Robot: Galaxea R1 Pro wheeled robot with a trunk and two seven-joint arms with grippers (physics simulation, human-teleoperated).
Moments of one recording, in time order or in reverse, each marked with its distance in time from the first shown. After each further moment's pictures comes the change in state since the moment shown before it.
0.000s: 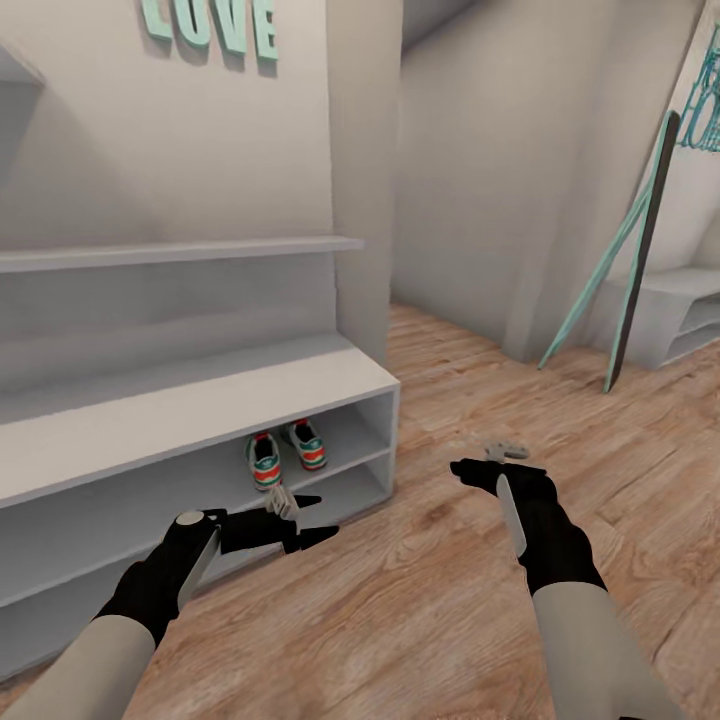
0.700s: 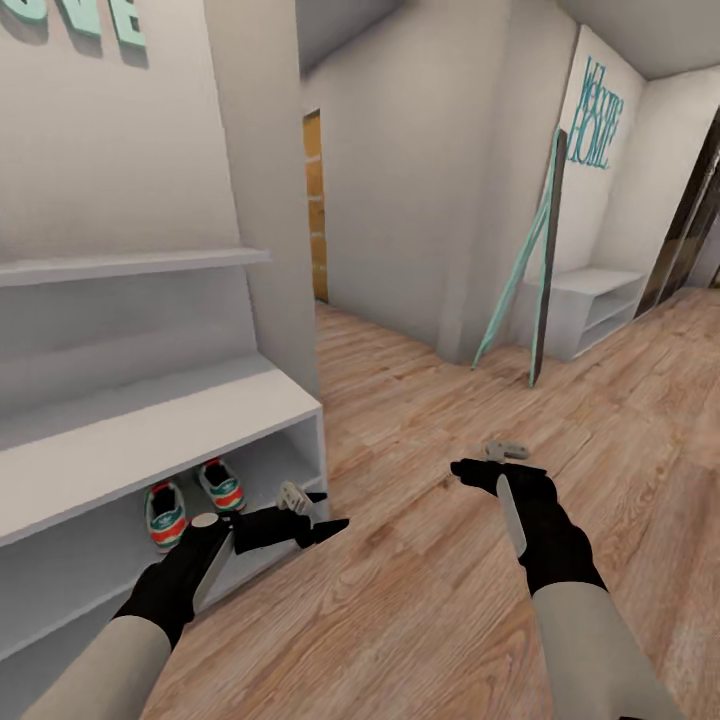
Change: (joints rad) left arm 0.000 -0.048 -0.004 0.018 0.002 -0.002 0.126; right arm 0.000 0.000 0.000 0.000 0.000 0.000 0.001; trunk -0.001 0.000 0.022
